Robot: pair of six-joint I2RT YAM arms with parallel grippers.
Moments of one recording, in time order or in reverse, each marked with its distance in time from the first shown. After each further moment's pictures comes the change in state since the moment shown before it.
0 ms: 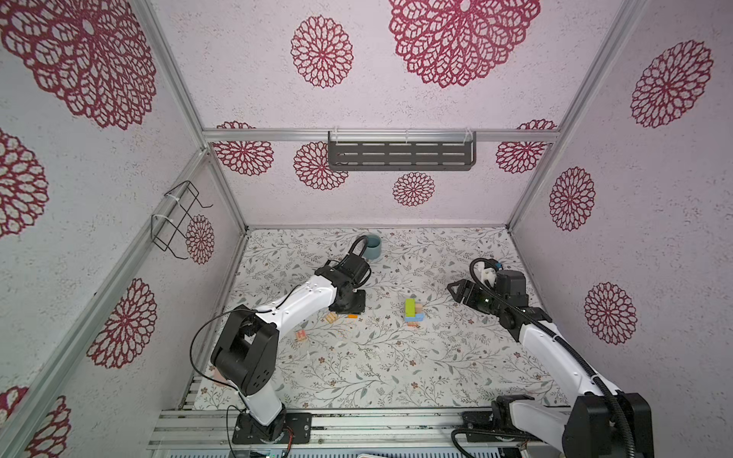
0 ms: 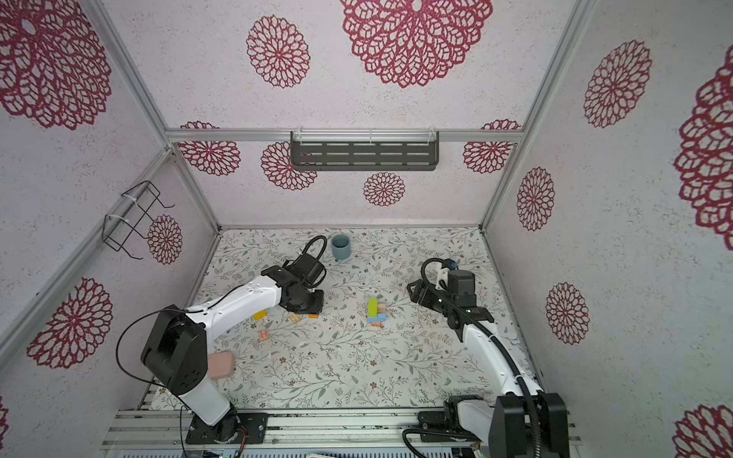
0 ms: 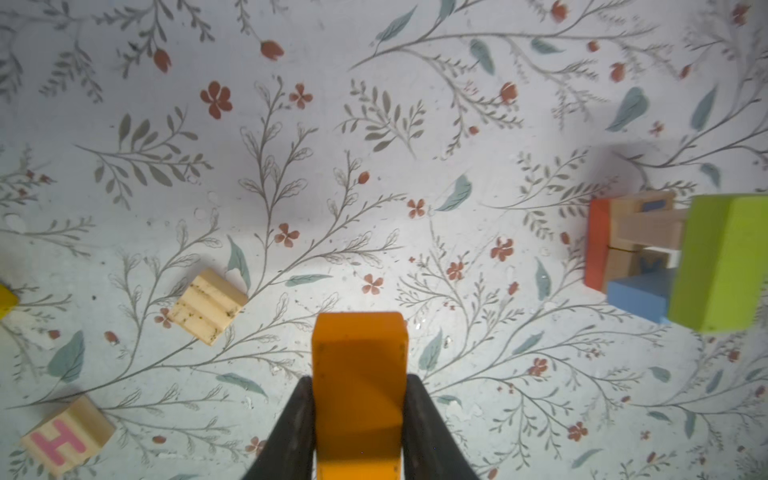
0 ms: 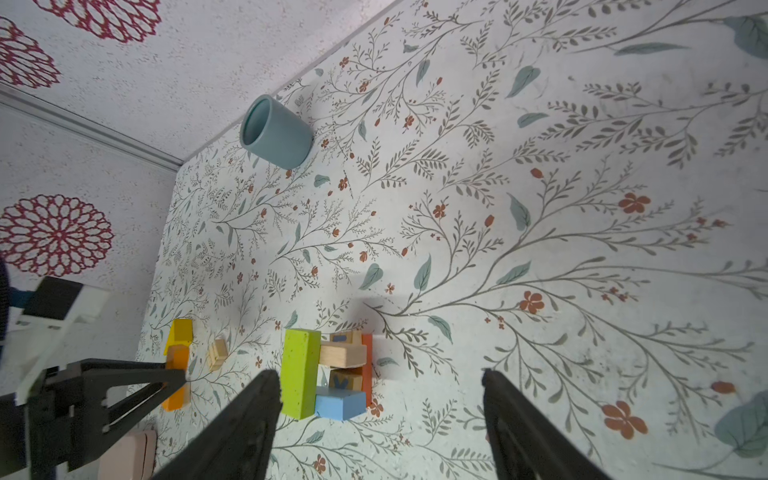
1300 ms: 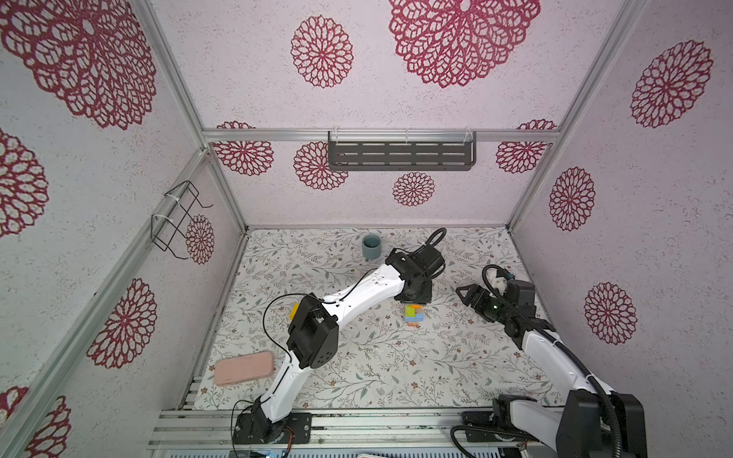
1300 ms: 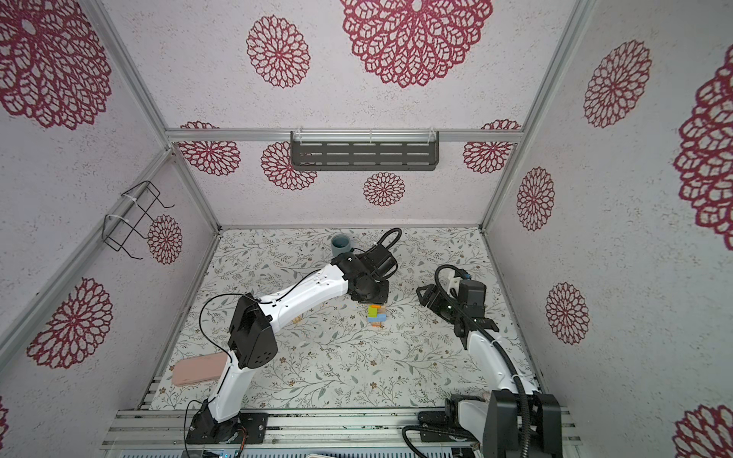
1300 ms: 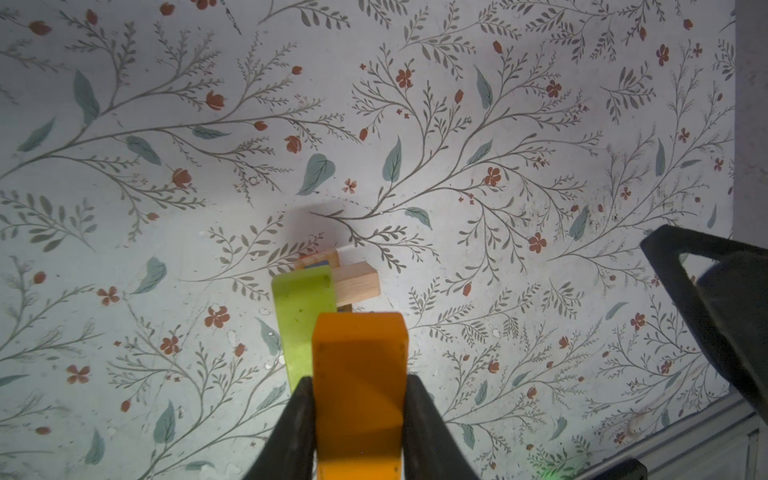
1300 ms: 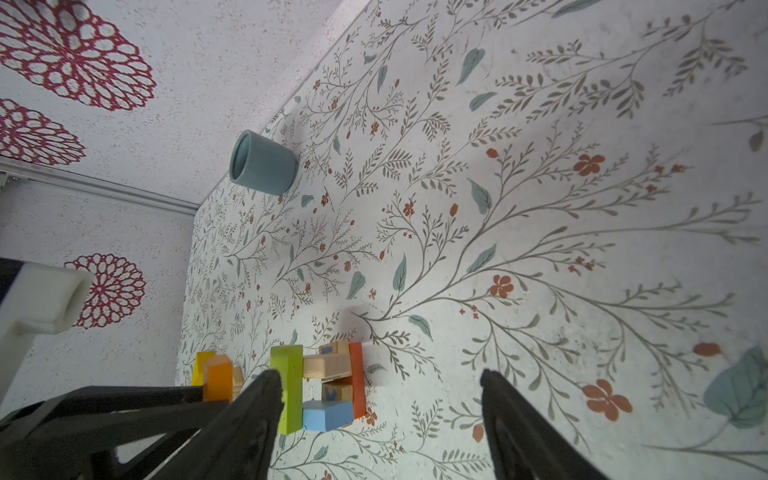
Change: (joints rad) left arm -0.307 0.510 0.777 -0.200 -0.022 -0.202; right arm -0.113 -0.007 -0.117 0.133 -0.095 0.106
